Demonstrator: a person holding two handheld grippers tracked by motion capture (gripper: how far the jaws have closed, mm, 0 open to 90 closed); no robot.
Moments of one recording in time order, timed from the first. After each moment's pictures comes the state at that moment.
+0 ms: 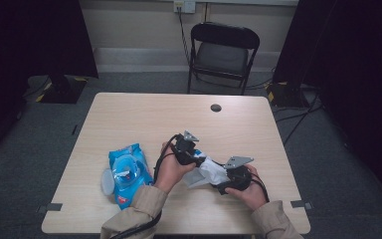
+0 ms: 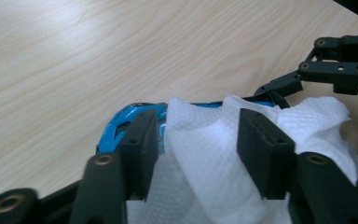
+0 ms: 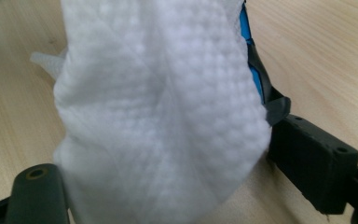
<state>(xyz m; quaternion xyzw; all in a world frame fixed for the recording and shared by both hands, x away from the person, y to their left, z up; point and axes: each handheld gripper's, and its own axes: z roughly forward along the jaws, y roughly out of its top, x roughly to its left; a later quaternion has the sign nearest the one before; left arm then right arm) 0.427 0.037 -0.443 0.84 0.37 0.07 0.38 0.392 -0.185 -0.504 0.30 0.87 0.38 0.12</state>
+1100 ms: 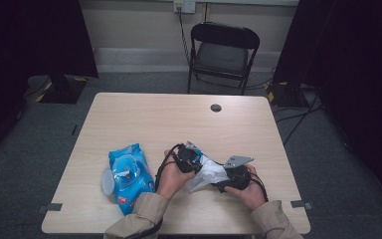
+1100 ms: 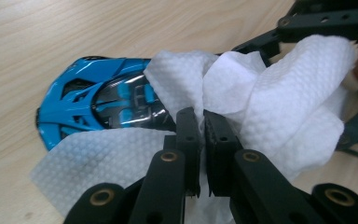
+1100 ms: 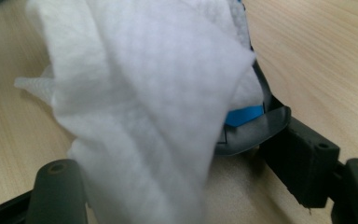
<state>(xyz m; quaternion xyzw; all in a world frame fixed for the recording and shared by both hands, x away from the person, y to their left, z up) 0.416 0.031 -0.462 0.85 0.36 0.03 0.37 0.394 -0.184 -0.504 0.29 0.86 0.39 0.13</state>
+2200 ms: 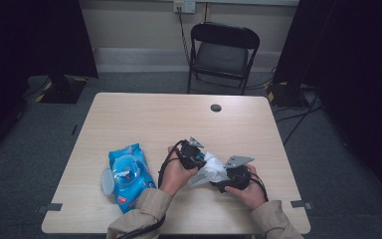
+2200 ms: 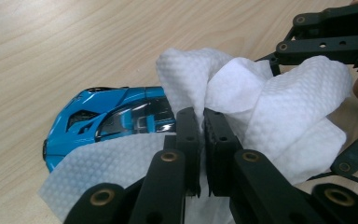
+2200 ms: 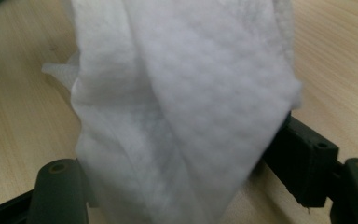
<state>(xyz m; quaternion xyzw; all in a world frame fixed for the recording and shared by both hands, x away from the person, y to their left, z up) 0.427 0.026 -0.457 0.85 0.36 0.04 0.38 0.394 -0.185 -0.504 0.29 0.86 0.39 0.13</state>
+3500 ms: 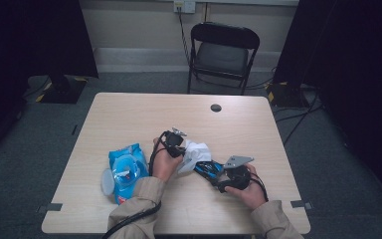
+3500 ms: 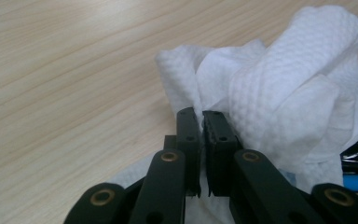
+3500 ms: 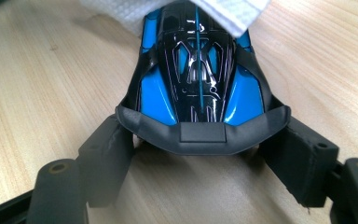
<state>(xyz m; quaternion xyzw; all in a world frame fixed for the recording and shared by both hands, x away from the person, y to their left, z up) 0.467 0.069 -0.473 0.83 0.44 0.12 0.32 0.394 -0.185 -0.504 0.29 0.86 0.39 0.13</state>
